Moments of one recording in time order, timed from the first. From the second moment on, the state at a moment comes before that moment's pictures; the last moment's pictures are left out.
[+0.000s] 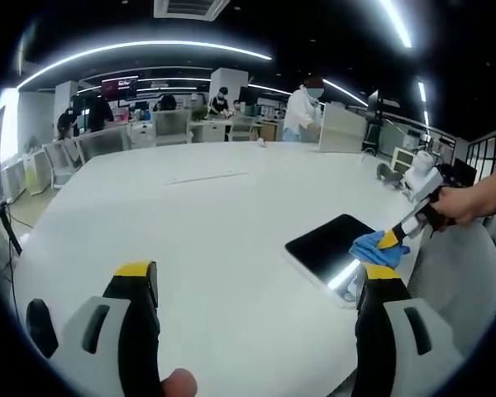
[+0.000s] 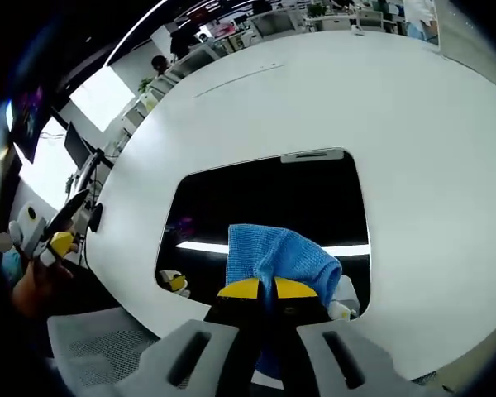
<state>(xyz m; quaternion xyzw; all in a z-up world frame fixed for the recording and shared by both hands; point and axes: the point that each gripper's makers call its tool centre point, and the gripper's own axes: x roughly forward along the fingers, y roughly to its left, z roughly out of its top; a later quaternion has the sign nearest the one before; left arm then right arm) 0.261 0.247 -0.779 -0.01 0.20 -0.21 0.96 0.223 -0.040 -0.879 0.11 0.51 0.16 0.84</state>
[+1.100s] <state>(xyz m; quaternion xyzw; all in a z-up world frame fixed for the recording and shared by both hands) 0.264 0.252 -0.780 -0.03 0.19 -0.21 0.96 0.221 0.018 -0.879 0.08 0.51 0.19 0.83</state>
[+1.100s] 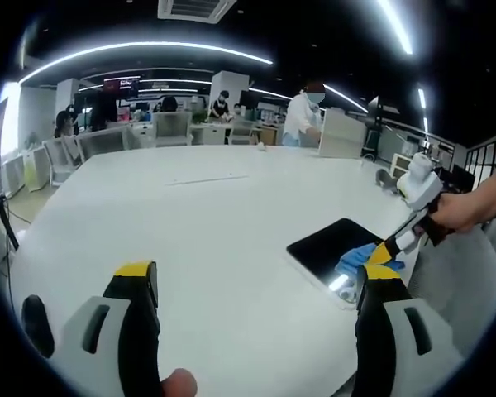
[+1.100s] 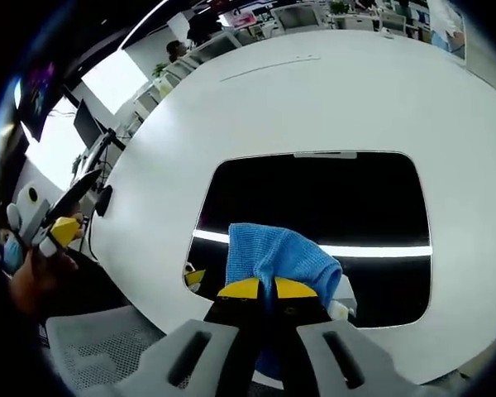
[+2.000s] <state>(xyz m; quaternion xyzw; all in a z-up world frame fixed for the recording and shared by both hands) 0.260 0.244 -0.775 -0.02 0.20 -0.22 0.96 0.223 0.073 -0.878 0.06 0.51 0.22 0.83</state>
